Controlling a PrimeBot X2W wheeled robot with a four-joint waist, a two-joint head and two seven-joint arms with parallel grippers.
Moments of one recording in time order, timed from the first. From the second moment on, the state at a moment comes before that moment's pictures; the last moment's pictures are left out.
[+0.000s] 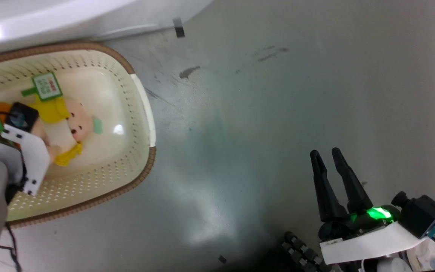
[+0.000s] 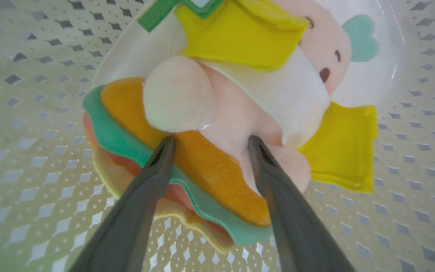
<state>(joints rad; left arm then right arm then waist) -0.85 0.63 -0.66 0.96 -0.34 -0.09 0.18 -0.07 -0.05 0.22 -0.08 0.59 0.13 -0.22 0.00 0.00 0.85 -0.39</state>
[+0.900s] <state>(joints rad) -0.87 0.55 -0.77 1.13 -0.50 -0.11 0.08 -0.12 -0.05 0.15 -0.04 0.60 0.13 -0.26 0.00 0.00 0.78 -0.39</state>
